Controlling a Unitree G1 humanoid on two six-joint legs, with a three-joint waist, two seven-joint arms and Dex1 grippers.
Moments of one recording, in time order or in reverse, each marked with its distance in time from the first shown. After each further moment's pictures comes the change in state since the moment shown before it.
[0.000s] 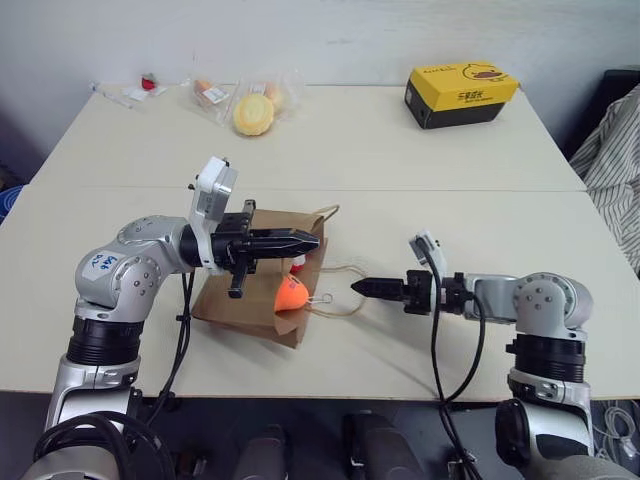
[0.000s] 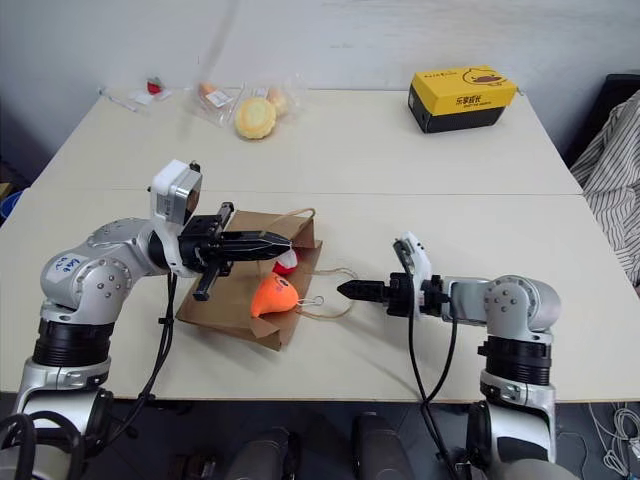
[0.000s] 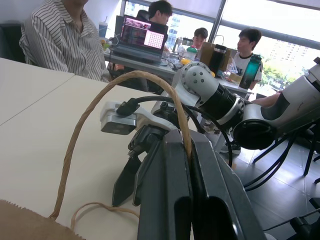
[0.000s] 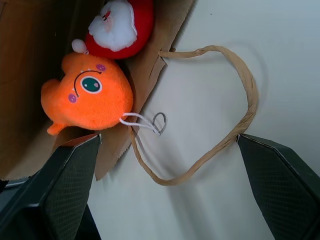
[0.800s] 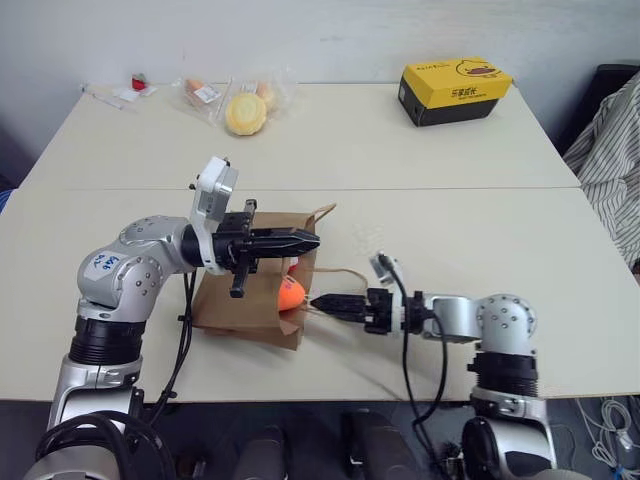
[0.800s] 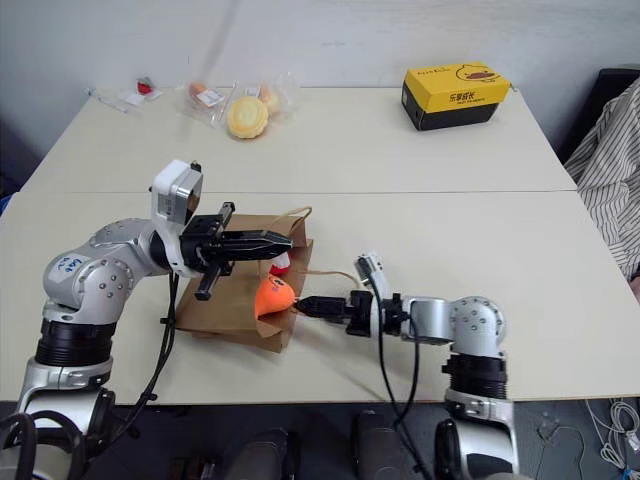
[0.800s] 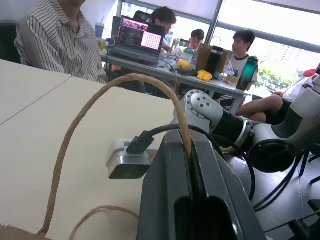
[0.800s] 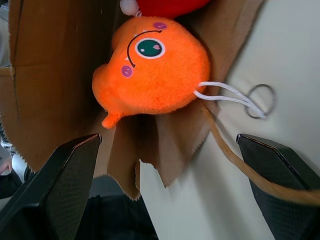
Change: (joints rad) left arm -0.001 -0.008 0.000 0.004 0.000 -0.003 0.008; right arm 0.093 0.203 0.019 0.001 0.311 -0.010 -0.287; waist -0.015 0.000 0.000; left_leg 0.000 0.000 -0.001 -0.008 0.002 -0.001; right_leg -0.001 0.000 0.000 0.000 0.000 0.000
